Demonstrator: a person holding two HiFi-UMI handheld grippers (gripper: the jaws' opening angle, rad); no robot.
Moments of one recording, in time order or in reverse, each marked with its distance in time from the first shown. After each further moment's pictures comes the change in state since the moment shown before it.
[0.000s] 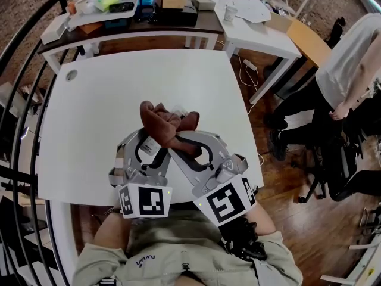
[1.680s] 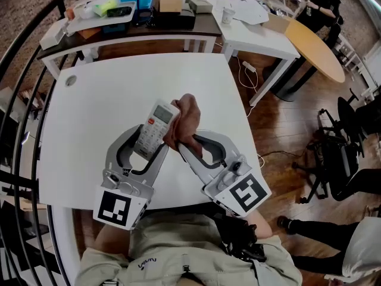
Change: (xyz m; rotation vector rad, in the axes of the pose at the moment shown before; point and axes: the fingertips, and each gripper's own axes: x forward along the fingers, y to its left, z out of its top) left arm -0.030 0.040 0.037 -0.411 -0.304 -0.069; right arm -0.021 -0.033 0.001 0.421 -0.303 -0.073
